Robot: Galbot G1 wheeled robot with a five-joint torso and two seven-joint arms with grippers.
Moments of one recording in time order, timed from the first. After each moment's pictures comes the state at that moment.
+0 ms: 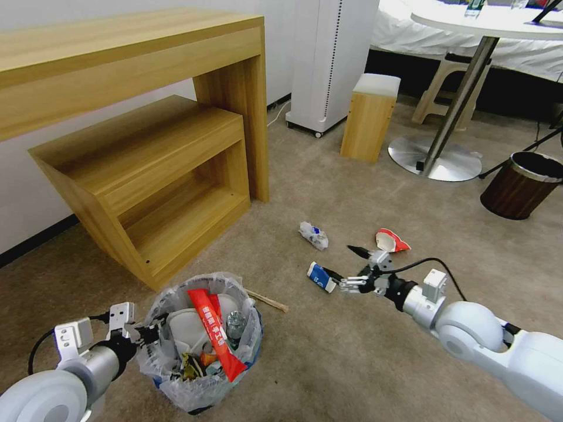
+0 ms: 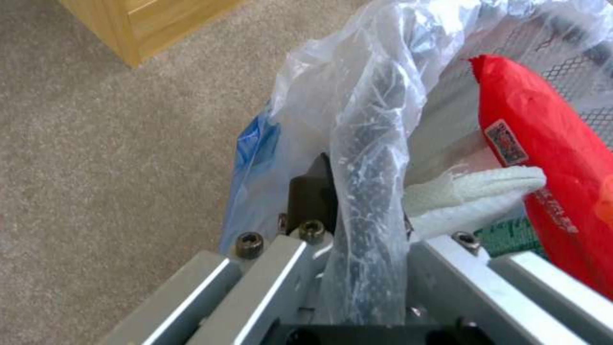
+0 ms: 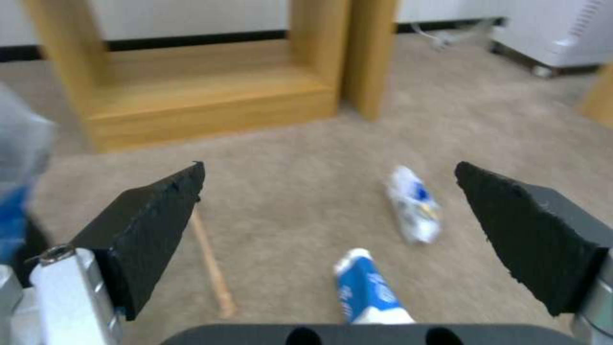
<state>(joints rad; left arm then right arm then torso) 1.73 -0.98 -0.81 -2.30 -1.14 0.68 -0.36 -0.91 0.43 -0.19 1.91 0.89 0.08 0.00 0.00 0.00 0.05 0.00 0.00</state>
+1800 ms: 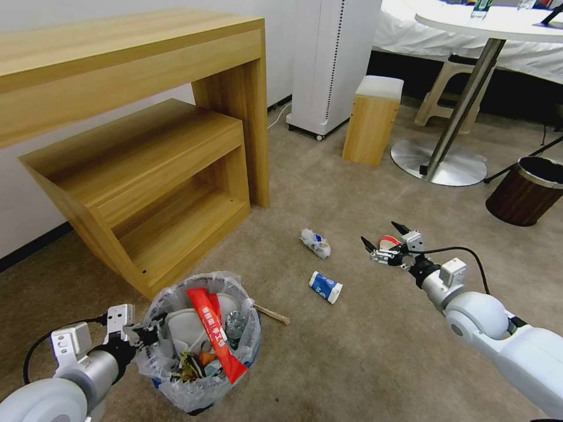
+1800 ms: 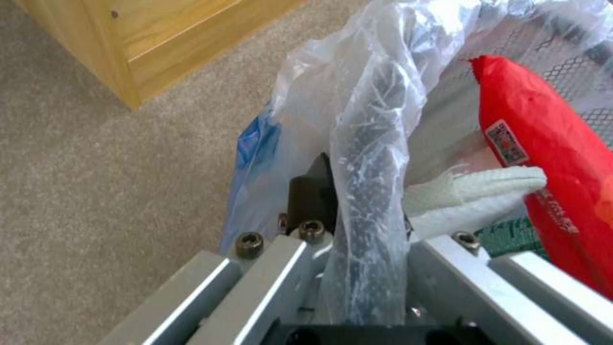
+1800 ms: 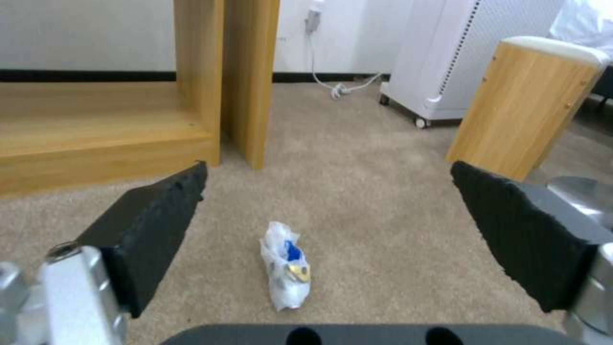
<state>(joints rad) 1.76 -1.03 -0.82 -2.33 -1.05 0.67 -0.32 -0.98 0.56 0.01 1.73 0.73 0.16 0.04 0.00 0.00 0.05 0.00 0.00</state>
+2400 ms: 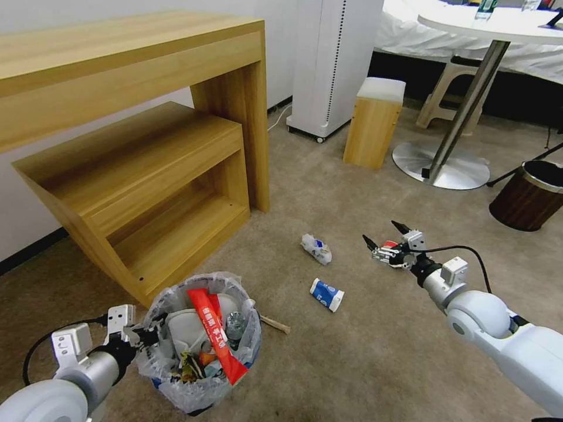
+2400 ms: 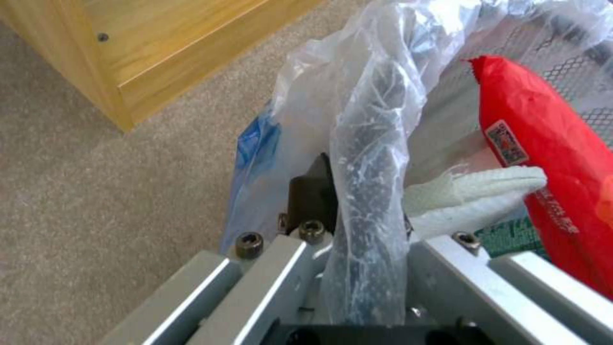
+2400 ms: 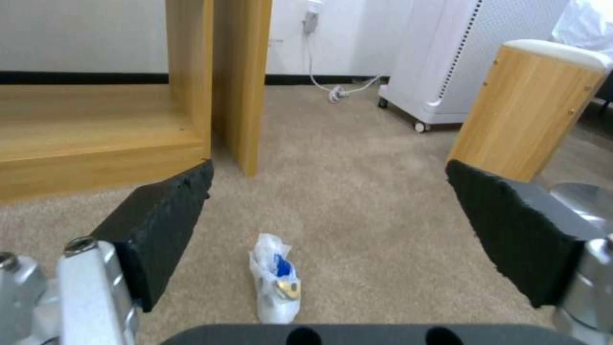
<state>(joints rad) 1.76 -1.03 -0.82 -2.33 -1.04 0.67 -0.31 -0.97 0.56 0.00 1.72 0.73 0.17 0.04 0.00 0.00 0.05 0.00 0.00</state>
